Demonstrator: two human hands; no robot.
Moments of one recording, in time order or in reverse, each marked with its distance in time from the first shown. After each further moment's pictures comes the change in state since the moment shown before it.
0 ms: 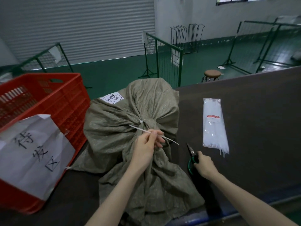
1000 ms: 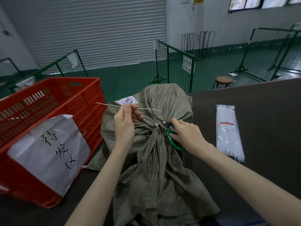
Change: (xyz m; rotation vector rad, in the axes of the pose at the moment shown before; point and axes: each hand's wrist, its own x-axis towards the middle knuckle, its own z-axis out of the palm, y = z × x) left_hand 0.033 0.074 -0.073 -0.027 0.341 0.299; right_hand -0.043 -0.162 -0.074 -0.278 0.462 -0.800
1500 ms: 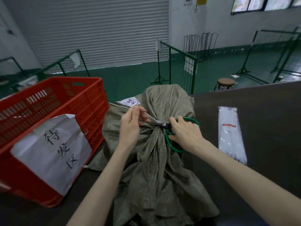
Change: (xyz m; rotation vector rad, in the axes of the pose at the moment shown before) left_hand 0.001 -0.010 -0.002 0.118 -0.127 -0.027; right_hand 0.014 -0.013 -0.009 -0.157 -0.136 0.030
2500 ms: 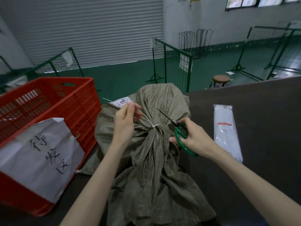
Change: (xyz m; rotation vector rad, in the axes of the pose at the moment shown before) left_hand 0.022 -0.008 0.011 -0.010 0.013 -0.001; right_hand -0.023 0.046 0.001 0.739 -0.083 0.175
